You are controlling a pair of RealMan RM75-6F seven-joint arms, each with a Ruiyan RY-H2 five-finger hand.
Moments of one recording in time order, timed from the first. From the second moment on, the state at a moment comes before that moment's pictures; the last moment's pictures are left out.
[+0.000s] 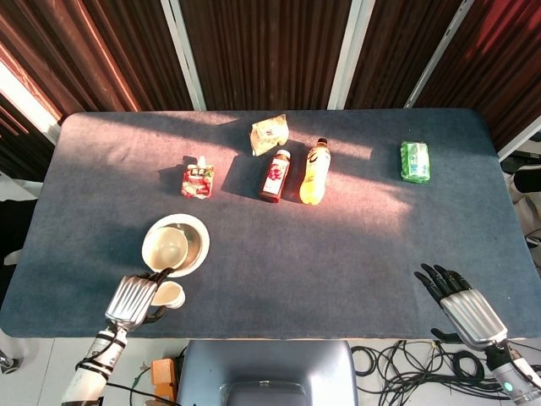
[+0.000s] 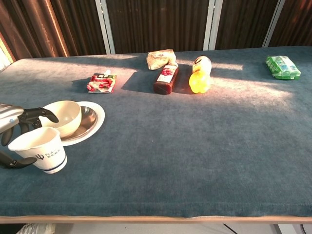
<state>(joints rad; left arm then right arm) -0.40 -1.39 0.02 -1.82 1.24 1.24 0.60 0.19 -1.00 -0.12 -1.61 -1.70 1.27 -0.07</state>
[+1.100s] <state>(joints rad) -0.30 -1.12 0.07 -1.99 1.25 1.38 0.67 0.19 -1.01 -0.11 -1.62 -1.68 1.26 -0.09</state>
